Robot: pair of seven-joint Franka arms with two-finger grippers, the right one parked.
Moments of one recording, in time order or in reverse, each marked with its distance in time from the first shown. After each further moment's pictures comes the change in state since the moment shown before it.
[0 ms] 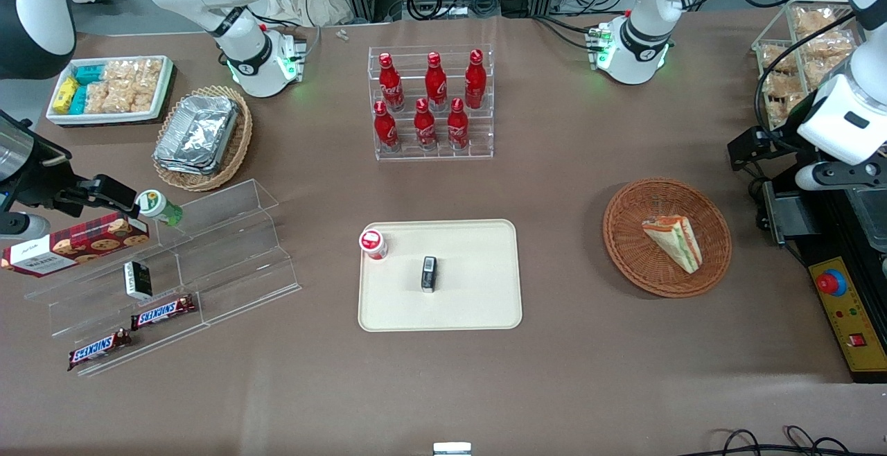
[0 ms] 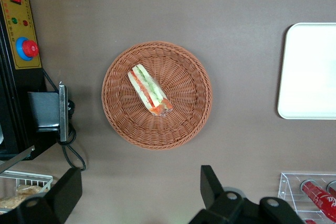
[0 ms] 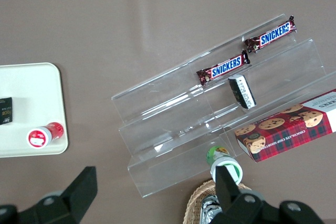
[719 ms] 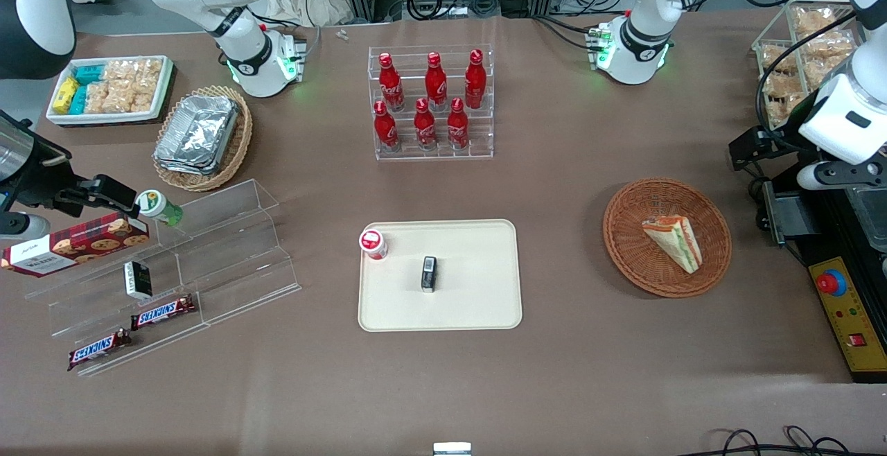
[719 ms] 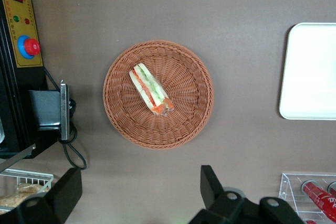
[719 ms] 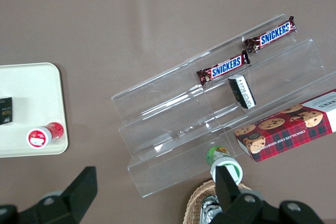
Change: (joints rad) arm 0.000 -0.002 0.003 -0.006 0.003 0.000 -0.012
